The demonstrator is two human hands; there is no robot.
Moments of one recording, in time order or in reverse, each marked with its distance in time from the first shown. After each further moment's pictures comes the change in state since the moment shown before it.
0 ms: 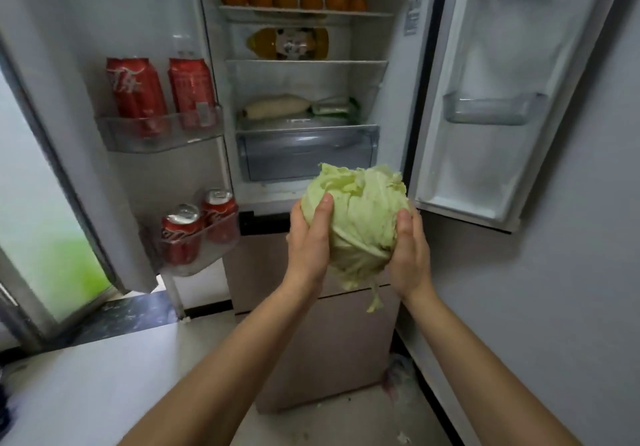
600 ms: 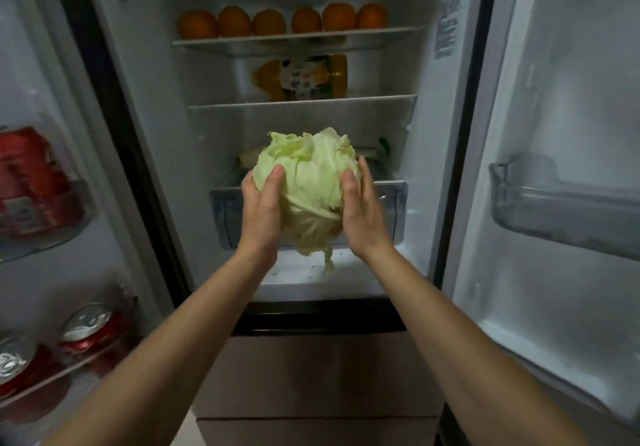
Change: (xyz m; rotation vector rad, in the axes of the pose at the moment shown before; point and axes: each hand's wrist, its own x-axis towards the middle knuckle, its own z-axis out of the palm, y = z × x) left_hand 0.303 -0.005 0.102 0.089 0.284 0.188; right_hand 0.352 0.084 0.083 0.056 -0.395 -0.061
